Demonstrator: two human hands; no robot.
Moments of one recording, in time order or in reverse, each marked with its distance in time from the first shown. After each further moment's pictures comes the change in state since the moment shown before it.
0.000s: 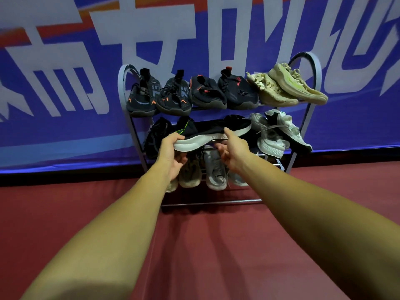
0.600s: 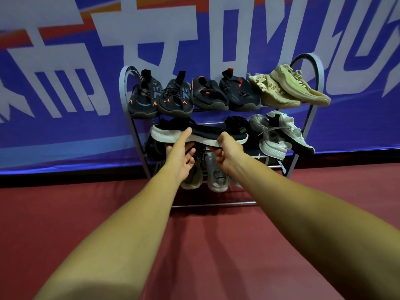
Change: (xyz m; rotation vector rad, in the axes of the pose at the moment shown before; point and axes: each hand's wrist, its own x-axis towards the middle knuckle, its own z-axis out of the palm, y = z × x) left_hand -0.004 -0.008 0.019 -0.090 0.072 -0.045; right_hand -0.012 0.002 0.022 0.017 0.027 0.029
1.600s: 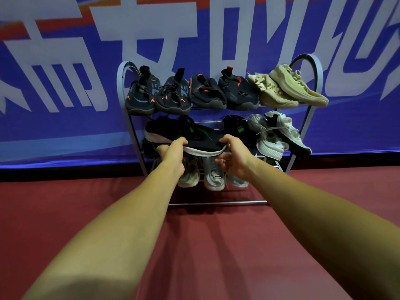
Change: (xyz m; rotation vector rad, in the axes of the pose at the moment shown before) left_hand 0.029 -0.009 -0.001 0.095 0.243 0.134; right_hand 0.015 0.003 -0.042 -0.194 -0.260 -0.005
